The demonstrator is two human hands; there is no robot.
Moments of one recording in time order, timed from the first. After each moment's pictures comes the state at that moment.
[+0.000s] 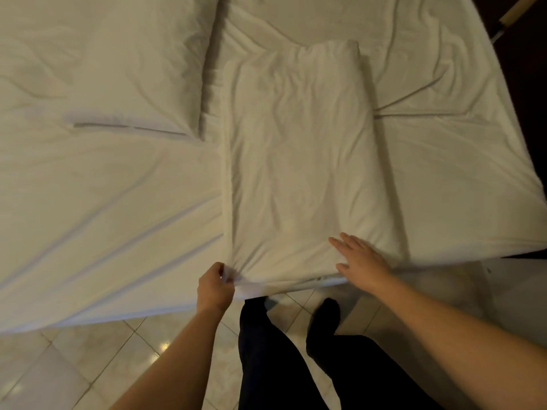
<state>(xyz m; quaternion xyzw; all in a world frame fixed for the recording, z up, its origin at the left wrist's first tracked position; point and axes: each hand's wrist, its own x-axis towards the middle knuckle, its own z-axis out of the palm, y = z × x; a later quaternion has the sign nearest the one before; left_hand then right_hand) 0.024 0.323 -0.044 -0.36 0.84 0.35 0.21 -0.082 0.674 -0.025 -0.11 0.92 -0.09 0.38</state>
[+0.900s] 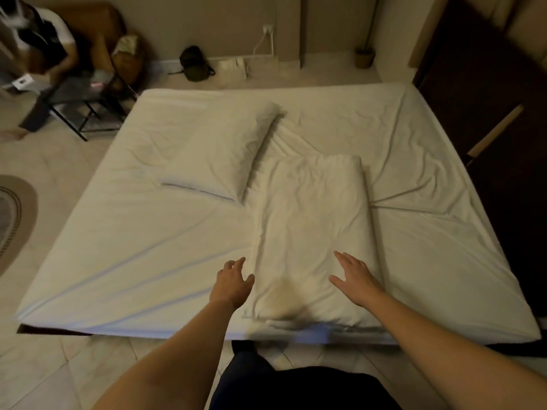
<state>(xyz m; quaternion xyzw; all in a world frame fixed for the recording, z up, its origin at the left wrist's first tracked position) -0.009 0.347 0.150 -0.25 0.91 0.26 0.19 -0.111 0.668 0.151 -0.12 0.93 -0.18 0.29</state>
